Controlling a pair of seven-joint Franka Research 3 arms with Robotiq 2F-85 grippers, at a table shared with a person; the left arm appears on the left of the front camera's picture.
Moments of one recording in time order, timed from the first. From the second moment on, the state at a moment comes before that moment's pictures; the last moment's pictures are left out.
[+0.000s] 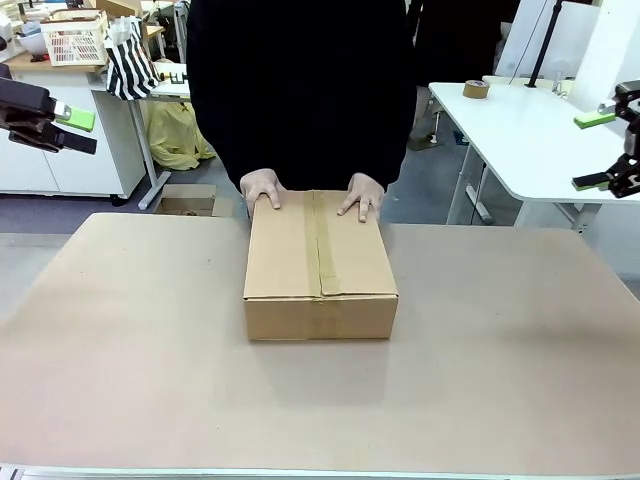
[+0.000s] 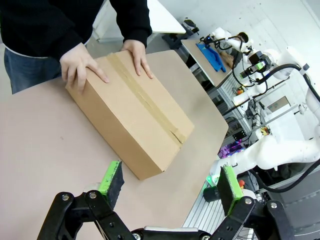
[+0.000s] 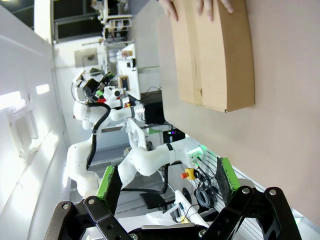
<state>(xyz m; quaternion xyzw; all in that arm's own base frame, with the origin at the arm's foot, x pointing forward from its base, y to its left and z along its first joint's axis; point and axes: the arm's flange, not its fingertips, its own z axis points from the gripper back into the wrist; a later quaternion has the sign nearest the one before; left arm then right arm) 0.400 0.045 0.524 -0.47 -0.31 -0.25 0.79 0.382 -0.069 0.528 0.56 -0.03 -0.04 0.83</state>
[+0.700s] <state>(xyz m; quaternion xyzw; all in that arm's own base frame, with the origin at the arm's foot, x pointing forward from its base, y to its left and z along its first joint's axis) 0.400 0.045 0.524 -0.47 -0.31 -0.25 0.79 0.382 -0.069 0.528 0.56 -0.03 -0.05 0.83</state>
